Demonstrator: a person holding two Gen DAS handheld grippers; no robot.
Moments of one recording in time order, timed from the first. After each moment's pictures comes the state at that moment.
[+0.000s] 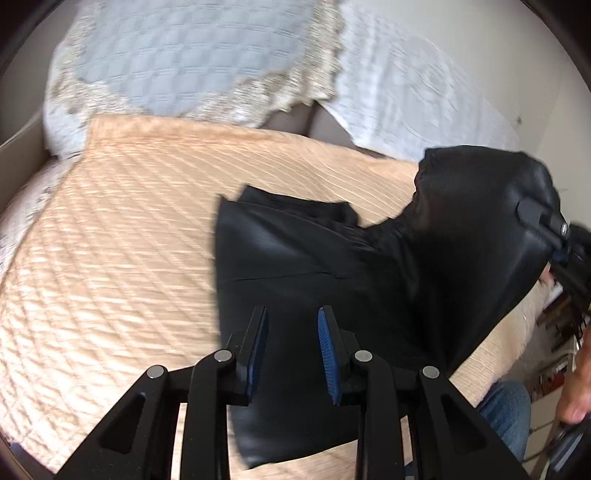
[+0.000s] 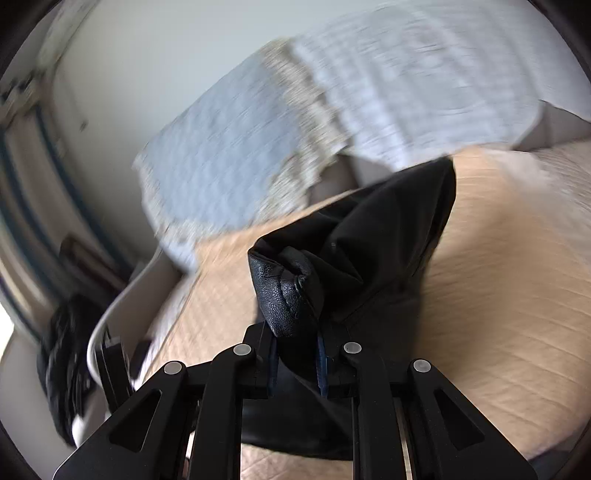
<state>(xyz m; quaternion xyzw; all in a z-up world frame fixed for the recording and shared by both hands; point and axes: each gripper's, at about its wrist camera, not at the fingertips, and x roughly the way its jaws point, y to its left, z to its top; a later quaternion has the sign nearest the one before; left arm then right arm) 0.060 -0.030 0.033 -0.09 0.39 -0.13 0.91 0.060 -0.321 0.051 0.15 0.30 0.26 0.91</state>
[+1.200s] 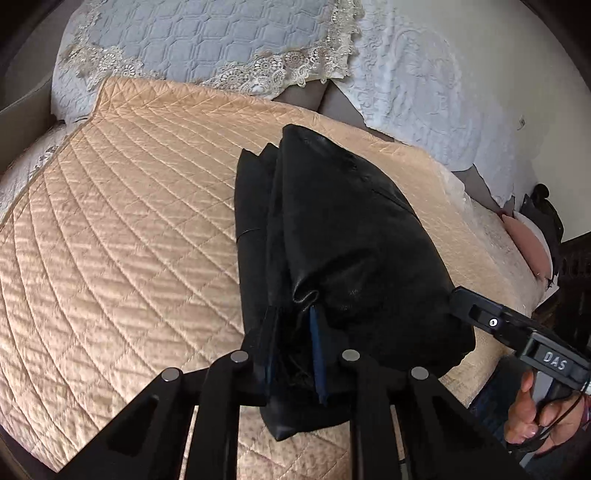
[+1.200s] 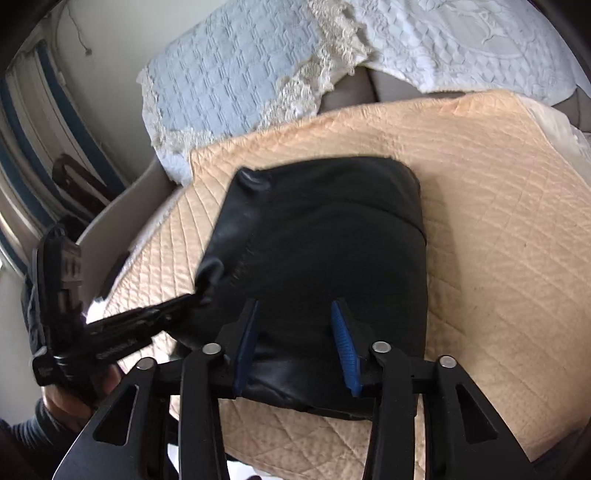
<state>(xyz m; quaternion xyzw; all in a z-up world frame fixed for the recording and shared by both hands) 0.046 -0.011 -0.007 -0.11 0.42 -0.15 0.89 0.062 -0.315 -0.055 0.09 0.38 0.26 0.88</state>
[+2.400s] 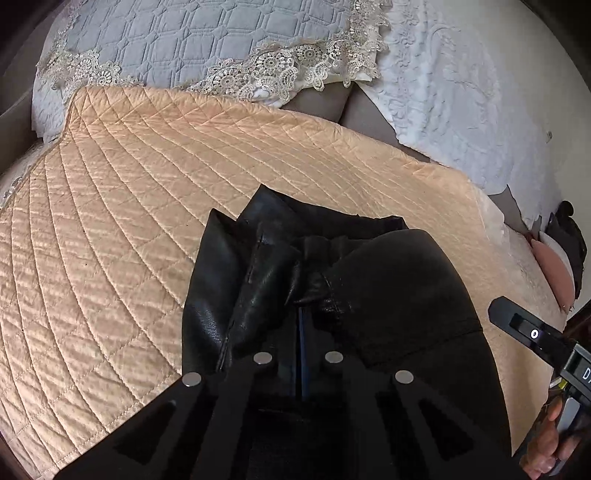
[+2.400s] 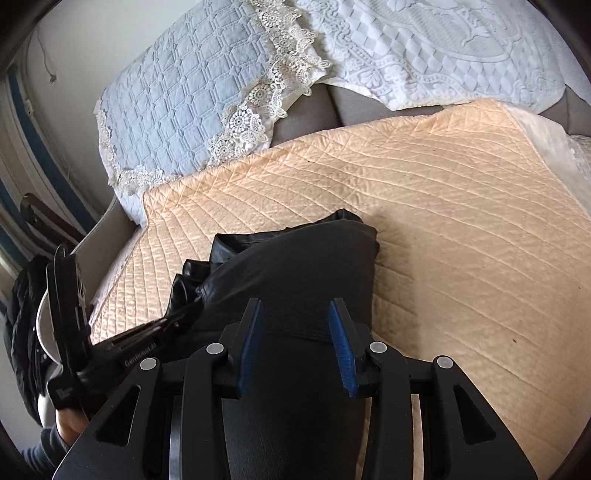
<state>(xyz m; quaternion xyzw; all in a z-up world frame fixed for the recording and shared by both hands) 0.165 -0.057 -0.022 -0.10 0.42 -0.11 0.90 0.172 -0.335 -0.042 0.12 0.37 0.21 0.90</state>
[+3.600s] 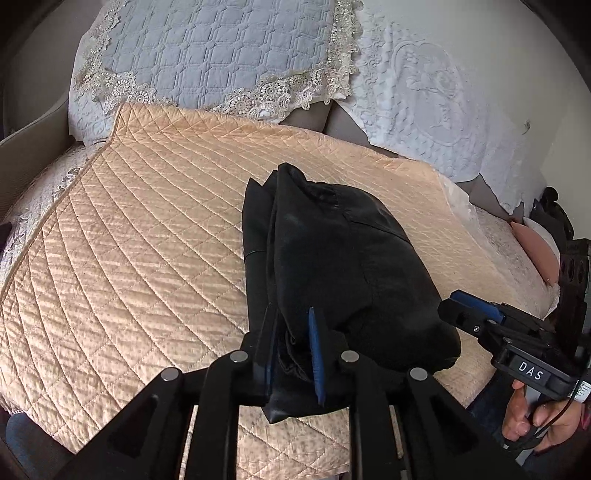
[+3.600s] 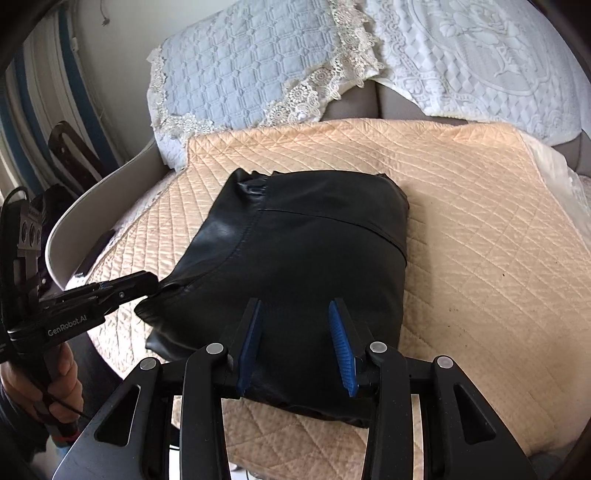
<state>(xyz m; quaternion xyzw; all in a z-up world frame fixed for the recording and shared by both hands) 0.031 -0.020 0.026 -0.08 0.40 -0.12 0.91 0.054 -0.316 -0.036 0.02 0.35 0.25 0.90</state>
